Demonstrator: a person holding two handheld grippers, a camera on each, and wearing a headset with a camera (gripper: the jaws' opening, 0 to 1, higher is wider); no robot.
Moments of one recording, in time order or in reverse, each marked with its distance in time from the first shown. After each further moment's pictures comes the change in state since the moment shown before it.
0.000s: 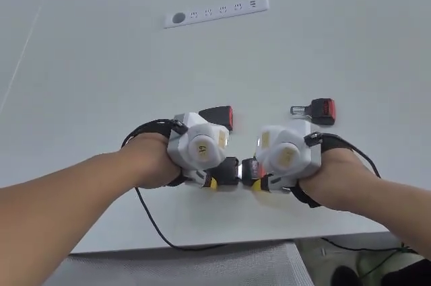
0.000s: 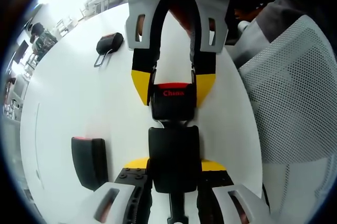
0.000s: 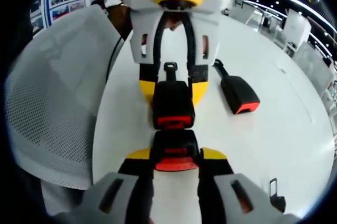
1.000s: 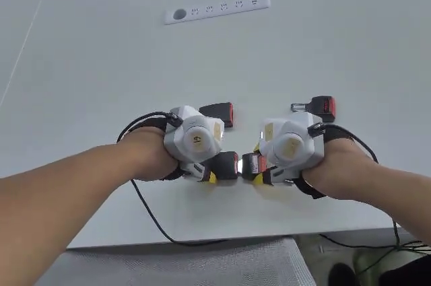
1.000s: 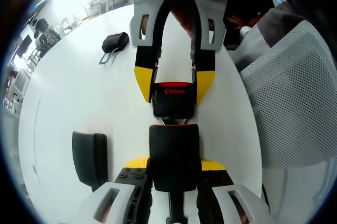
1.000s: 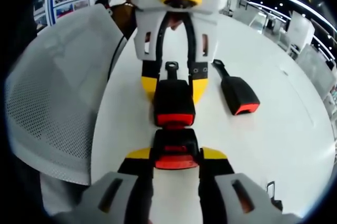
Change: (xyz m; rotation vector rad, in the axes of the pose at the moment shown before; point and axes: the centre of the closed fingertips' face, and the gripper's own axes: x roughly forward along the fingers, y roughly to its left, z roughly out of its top) left arm -0.002 0.002 -0.002 -0.038 -0.034 -0.005; right arm -0.003 -0.003 -0.001 -0.025 -0.004 0.029
